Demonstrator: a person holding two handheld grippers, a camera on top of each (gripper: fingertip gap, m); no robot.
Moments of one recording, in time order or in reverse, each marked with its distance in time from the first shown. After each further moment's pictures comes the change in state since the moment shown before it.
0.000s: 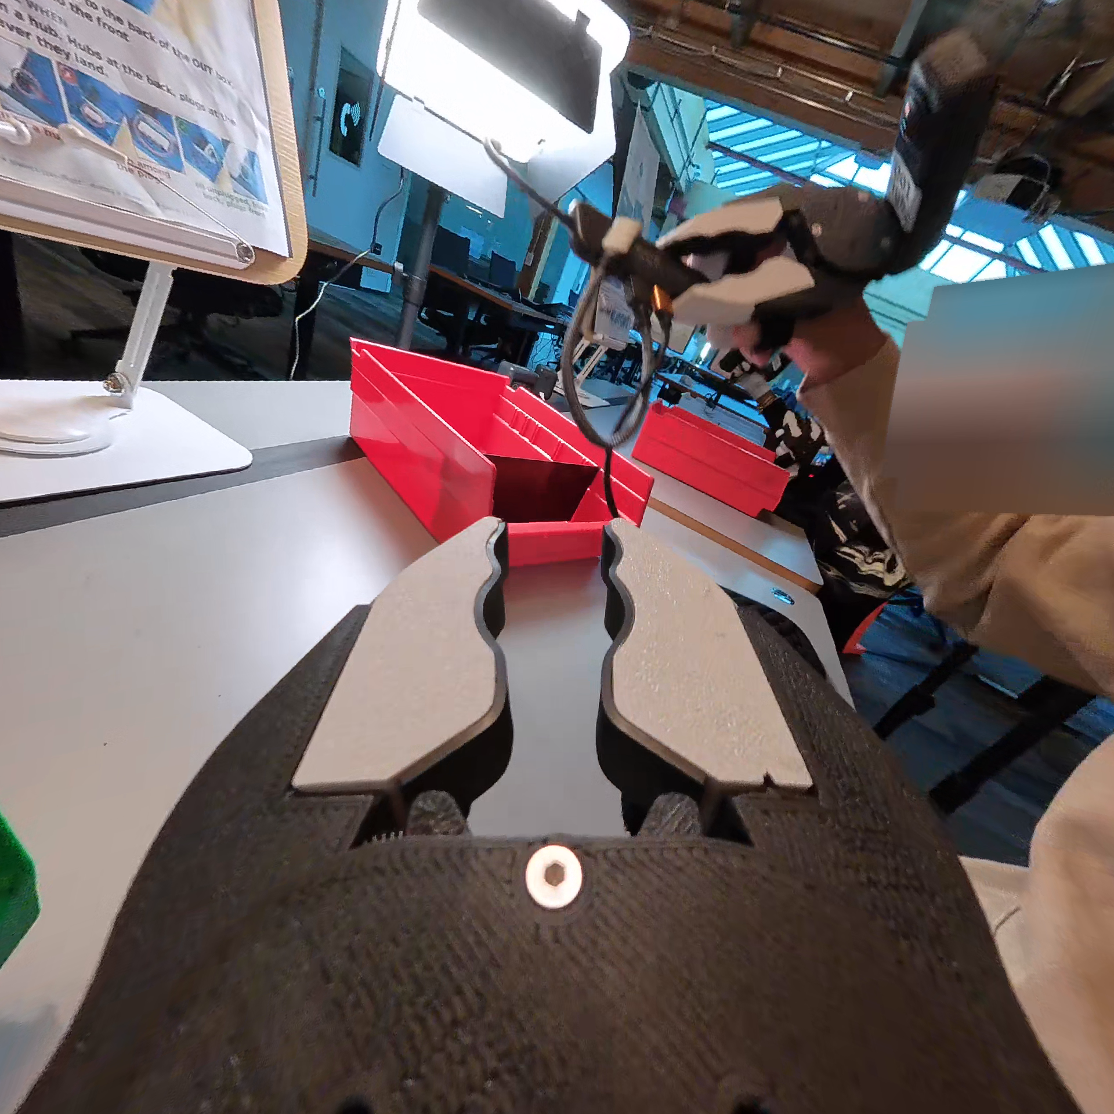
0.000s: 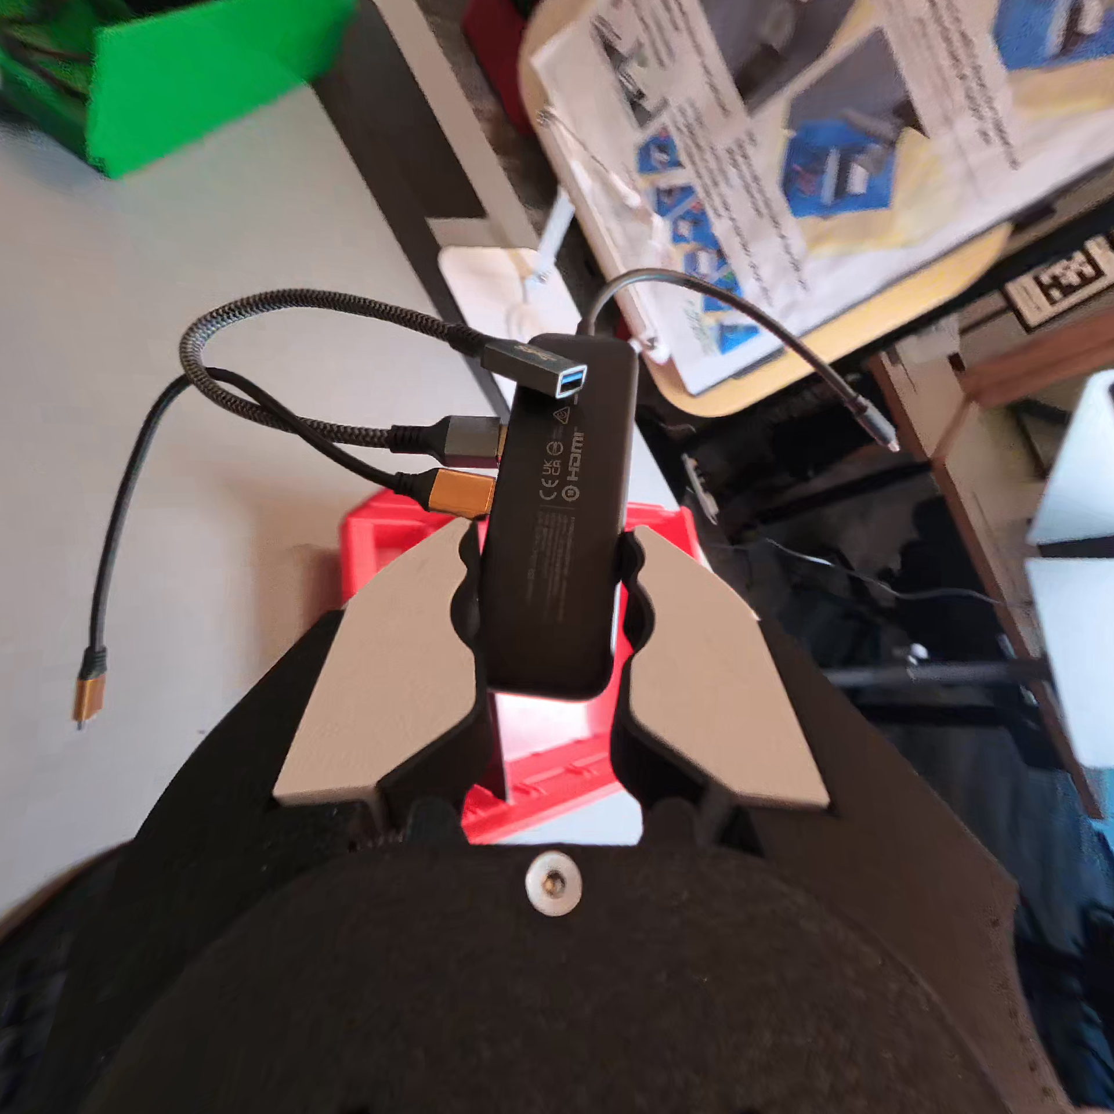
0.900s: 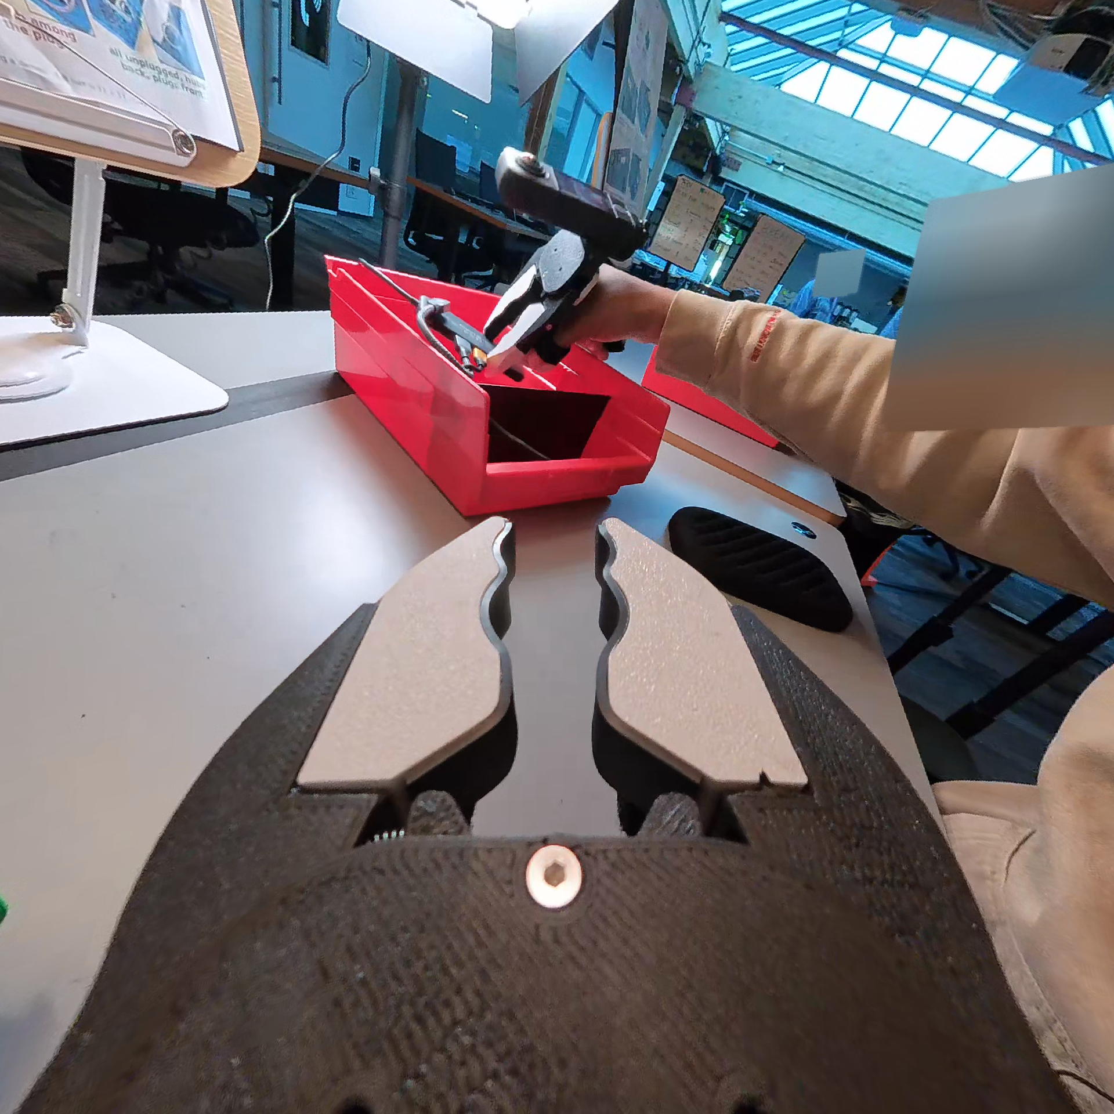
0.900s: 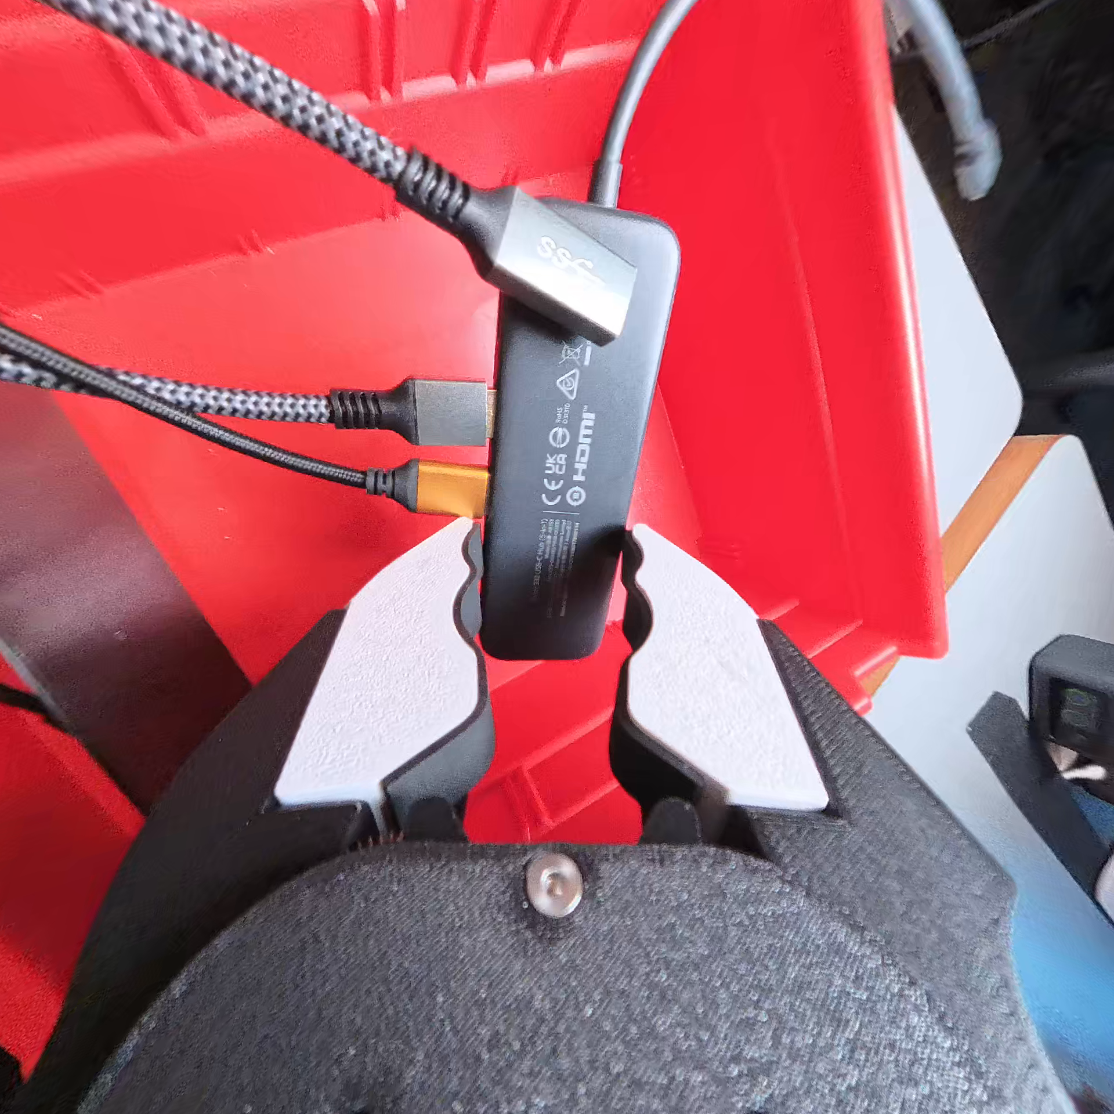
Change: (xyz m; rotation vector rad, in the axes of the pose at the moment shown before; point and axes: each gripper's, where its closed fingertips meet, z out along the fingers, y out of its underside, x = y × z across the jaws) left arm -0.005 0.032 0.012 -0.122 0.004 0.033; right arm 0.036 0.220 0.158 -0.594 -0.102 0.310
